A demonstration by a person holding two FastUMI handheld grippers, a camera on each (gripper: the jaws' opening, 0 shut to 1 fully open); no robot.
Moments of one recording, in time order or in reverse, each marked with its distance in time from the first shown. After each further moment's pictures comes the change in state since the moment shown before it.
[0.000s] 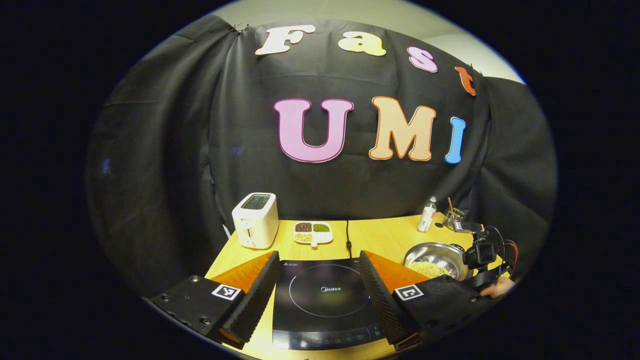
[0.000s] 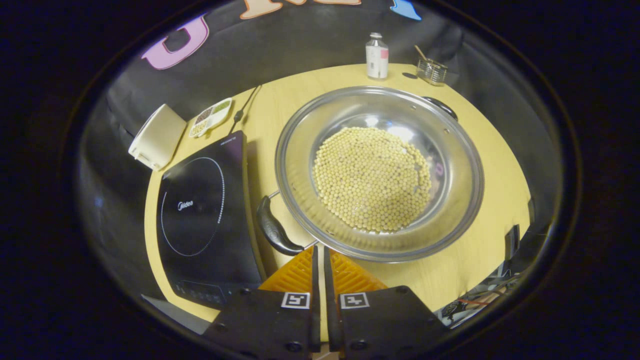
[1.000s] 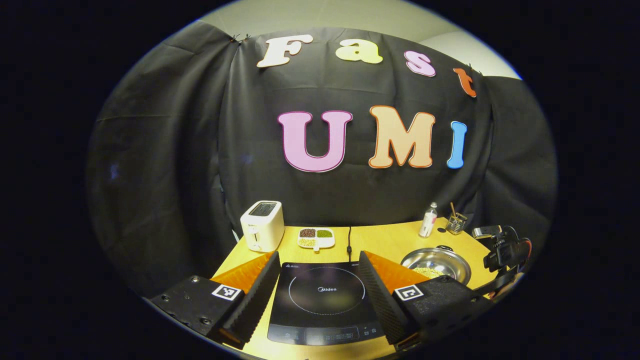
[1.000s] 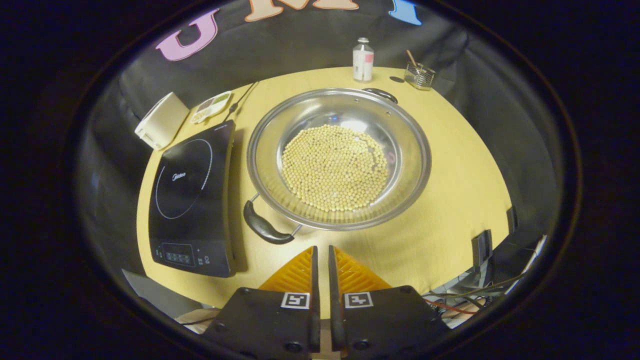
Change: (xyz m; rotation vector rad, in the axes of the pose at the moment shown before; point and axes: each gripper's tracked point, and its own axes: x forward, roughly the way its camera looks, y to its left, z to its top) left arm -0.031 -0.021 0.018 0.015 -0.050 0.055; right arm -0.041 -0.080 -0.023 -0.089 0.016 -0.049
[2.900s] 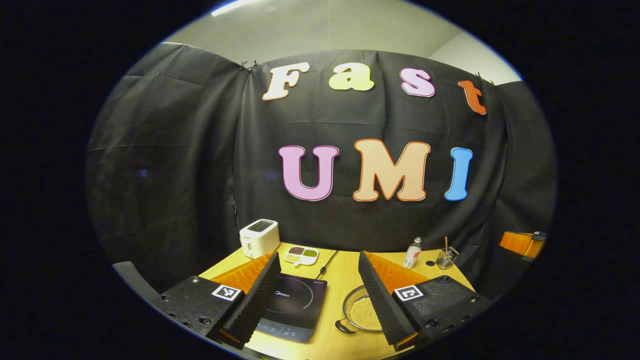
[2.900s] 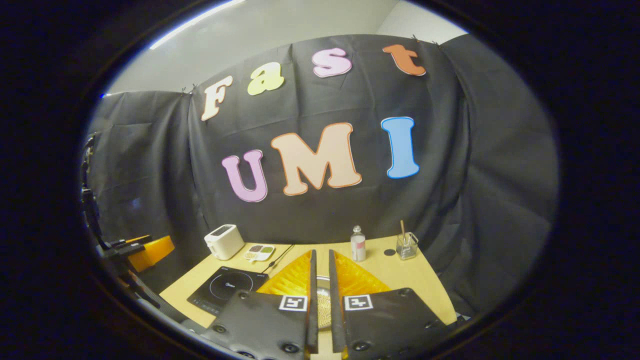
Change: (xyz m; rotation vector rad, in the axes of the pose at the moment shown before) left arm -0.054 -0.168 0.080 -0.047 -0.119 0.206; right arm -0.276 -0.146 0.209 -0.085 -0.912 0.330
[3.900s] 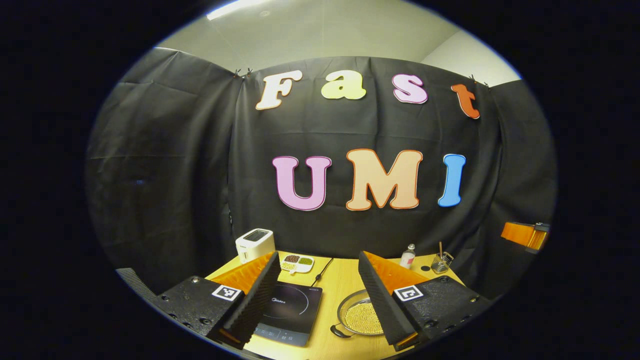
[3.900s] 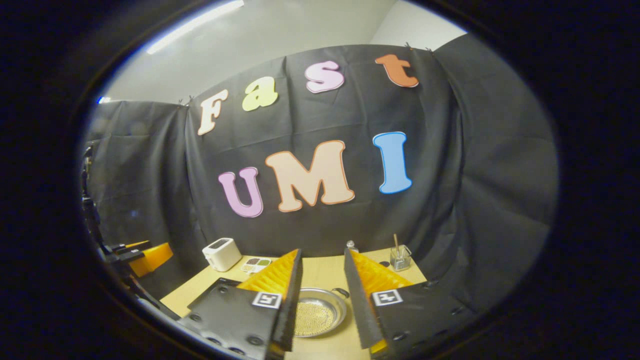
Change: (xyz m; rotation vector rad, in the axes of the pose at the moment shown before) left arm -0.008 -0.021 0.025 0.015 -0.044 -0.019; right arm -0.014 -0.019 0.046 0.032 -0.094 0.018
